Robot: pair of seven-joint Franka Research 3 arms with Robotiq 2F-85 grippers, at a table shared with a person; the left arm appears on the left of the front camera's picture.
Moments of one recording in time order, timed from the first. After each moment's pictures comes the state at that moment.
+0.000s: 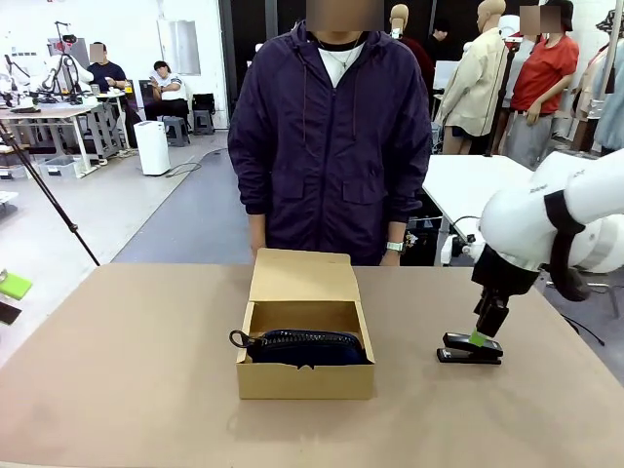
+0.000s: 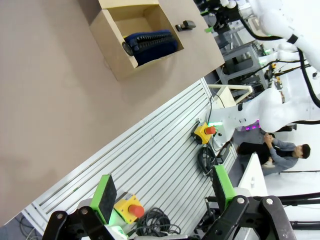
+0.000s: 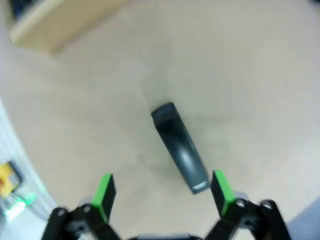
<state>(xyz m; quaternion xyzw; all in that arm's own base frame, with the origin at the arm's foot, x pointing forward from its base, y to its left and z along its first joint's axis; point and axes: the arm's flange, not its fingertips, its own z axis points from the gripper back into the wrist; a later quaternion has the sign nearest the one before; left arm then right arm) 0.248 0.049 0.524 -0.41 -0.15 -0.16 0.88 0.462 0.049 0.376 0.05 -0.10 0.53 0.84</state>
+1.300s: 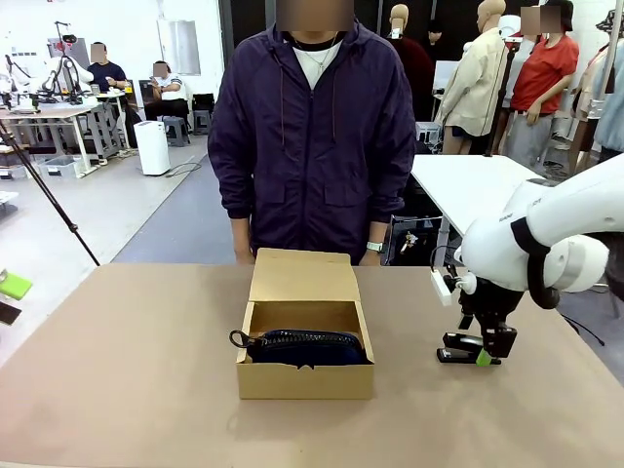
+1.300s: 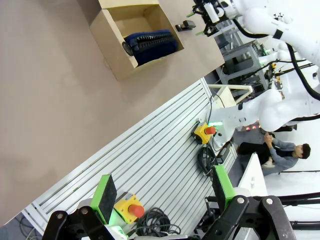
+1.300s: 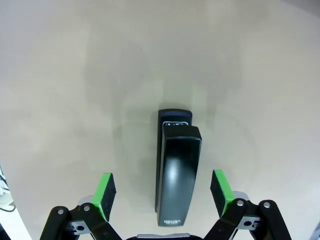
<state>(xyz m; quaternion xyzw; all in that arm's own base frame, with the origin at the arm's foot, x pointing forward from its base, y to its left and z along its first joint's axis) 0.248 0.049 0.524 -0.41 -0.15 -0.16 0.88 0.482 0.052 0.318 0.03 -0.07 0.71 0.70</state>
